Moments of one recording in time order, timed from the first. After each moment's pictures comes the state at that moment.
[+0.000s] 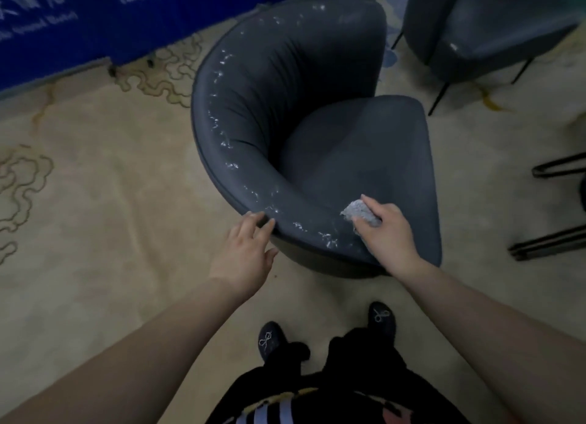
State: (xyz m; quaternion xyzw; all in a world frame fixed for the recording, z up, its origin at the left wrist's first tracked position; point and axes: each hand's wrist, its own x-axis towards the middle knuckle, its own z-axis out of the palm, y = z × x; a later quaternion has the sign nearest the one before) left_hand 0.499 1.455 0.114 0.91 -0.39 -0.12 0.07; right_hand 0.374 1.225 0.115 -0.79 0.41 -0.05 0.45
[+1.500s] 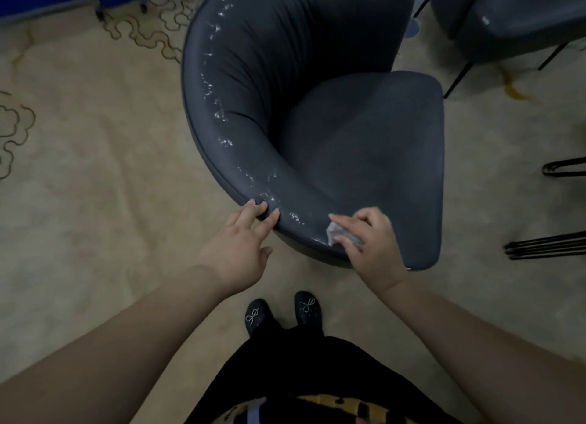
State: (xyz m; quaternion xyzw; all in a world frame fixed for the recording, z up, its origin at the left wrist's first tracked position) left_hand 0.502 1.442 0.126 0.89 -0.39 -0.25 0.06; right_hand 0.369 1.231 0.066 -0.92 0.18 -0.13 0.33
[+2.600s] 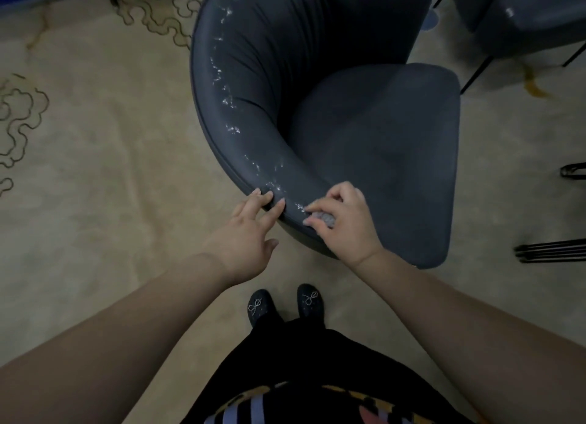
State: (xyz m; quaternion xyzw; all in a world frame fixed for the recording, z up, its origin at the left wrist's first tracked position) left_hand 0.498 1.439 0.130 0.89 -0.37 -0.27 0.05; right_hand 0.414 1.255 0.075 -0.92 0.15 -0.08 0.36
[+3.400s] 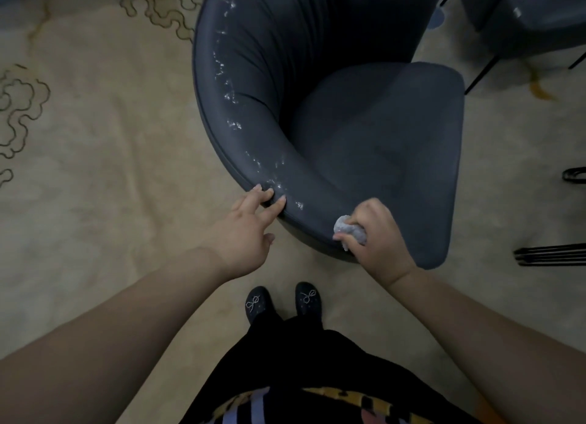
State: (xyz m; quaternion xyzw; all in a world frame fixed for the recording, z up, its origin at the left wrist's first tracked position) left_hand 0.503 1.441 0.127 0.89 -0.36 -0.27 0.08; right_hand 0.374 1.222 0.063 -0.92 0.13 -0.09 0.36
